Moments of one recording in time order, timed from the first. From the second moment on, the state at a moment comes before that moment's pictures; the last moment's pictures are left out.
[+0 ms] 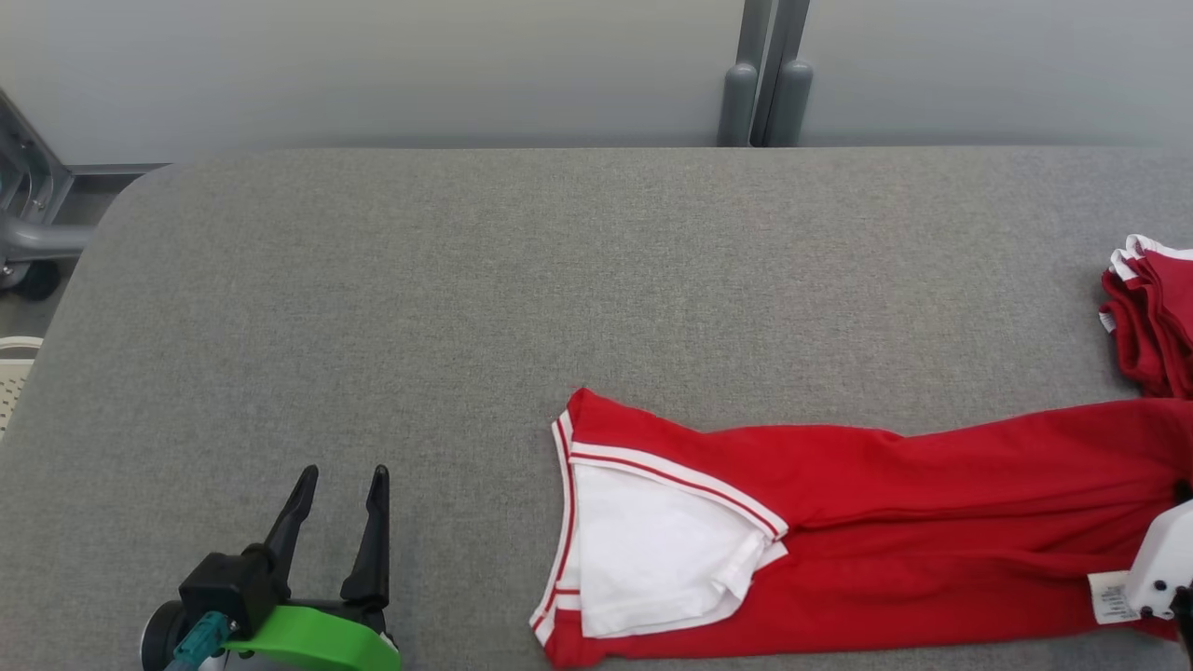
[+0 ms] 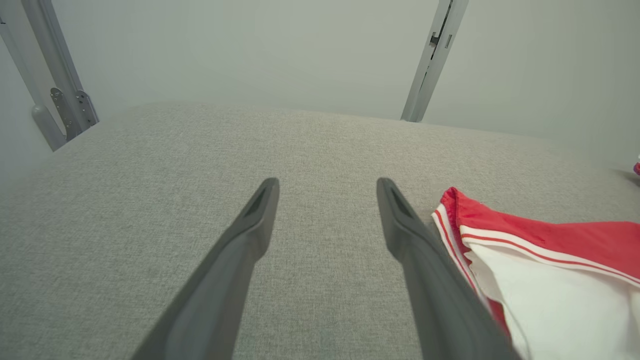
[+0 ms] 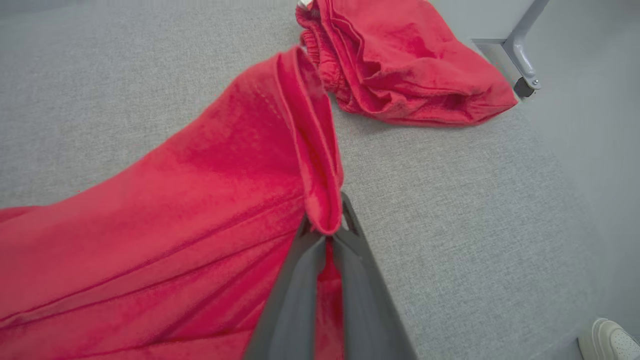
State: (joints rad) left arm -0.02 0.13 -0.15 0.25 -0.32 -0.13 -0.26; right arm -0.08 -0.06 -0.50 0.12 -0.01 0.13 0.43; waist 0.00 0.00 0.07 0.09
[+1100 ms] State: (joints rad) left arm -0.01 0.15 -0.19 0.27 -0.33 -0.13 -0.26; right arm -0.17 -0.05 0.26 0.15 0.31 0.13 0.51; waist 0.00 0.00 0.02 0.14
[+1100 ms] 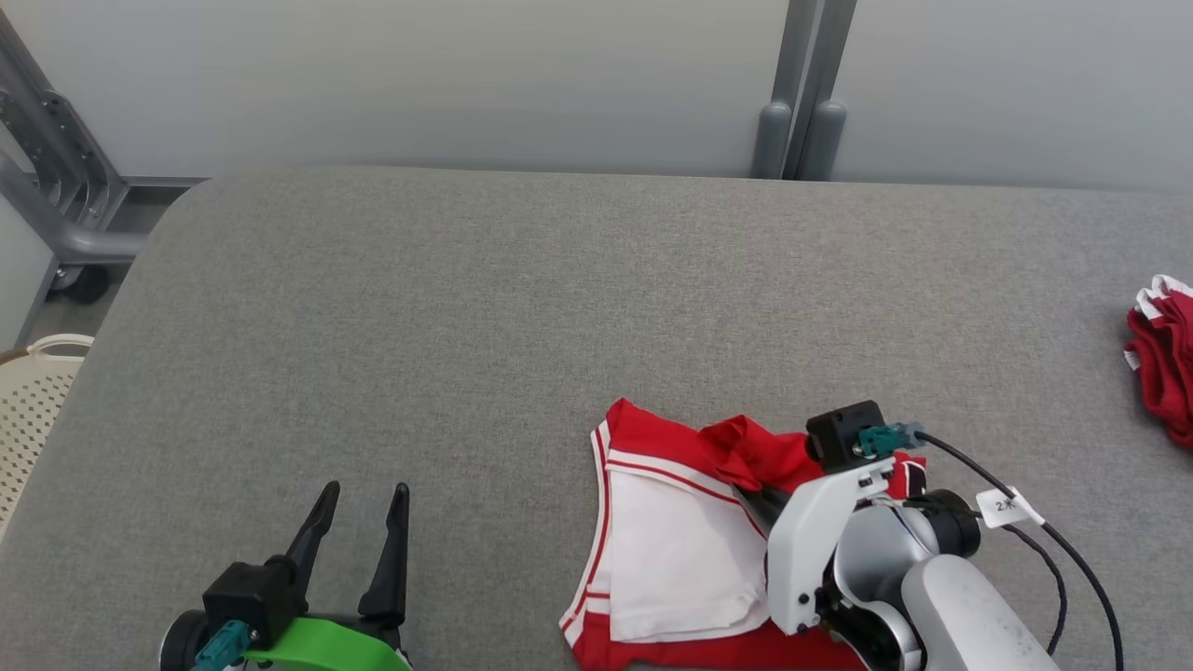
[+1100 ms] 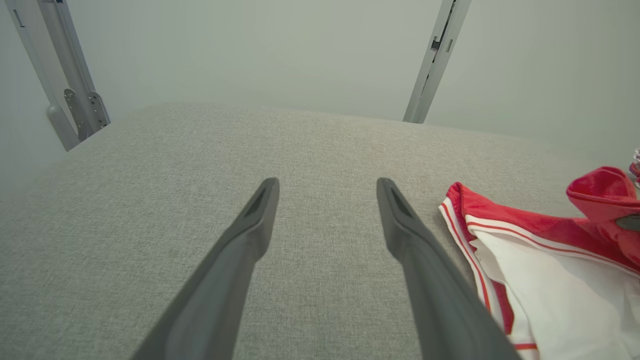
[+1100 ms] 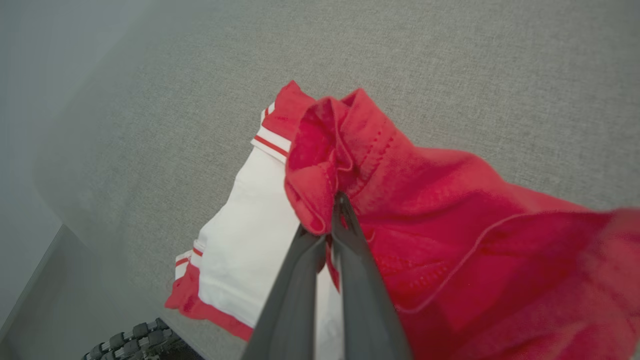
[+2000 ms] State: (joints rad) left arm -0.03 0.14 -0.21 0.28 -0.34 -0.13 -0.26; right arm -0.46 -0.05 0.52 0.55 0.60 0.13 0.33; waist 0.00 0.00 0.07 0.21
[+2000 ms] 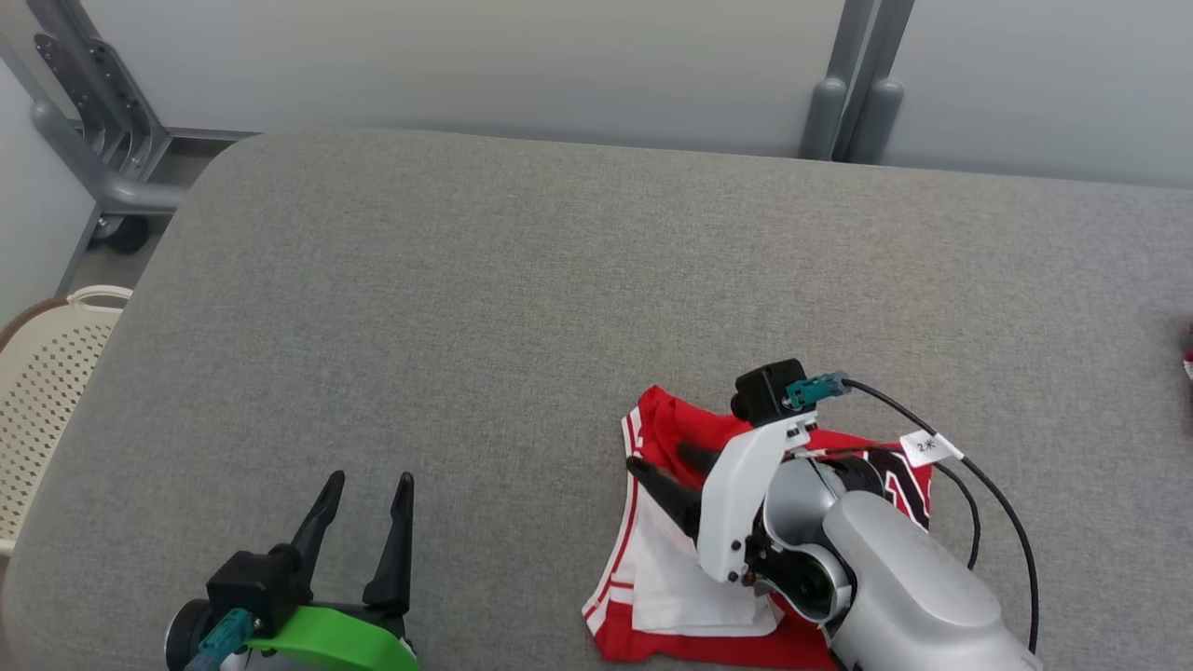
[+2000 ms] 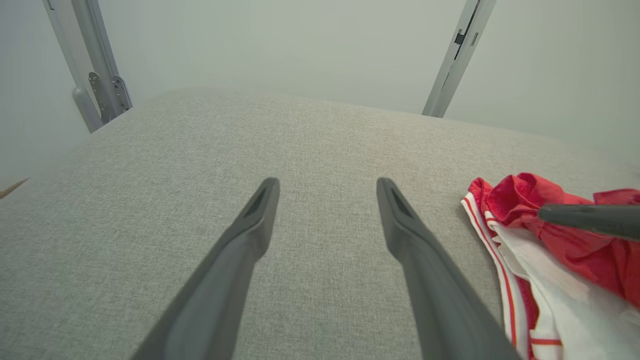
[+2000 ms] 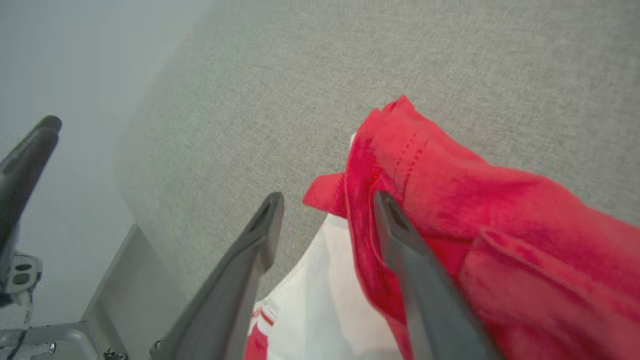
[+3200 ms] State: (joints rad) left arm -0.01 0.13 -0.14 0.23 -0.31 -0.13 -0.26; right arm -0.04 -0.06 0.15 0.18 0.24 0.13 0.24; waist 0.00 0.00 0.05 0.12
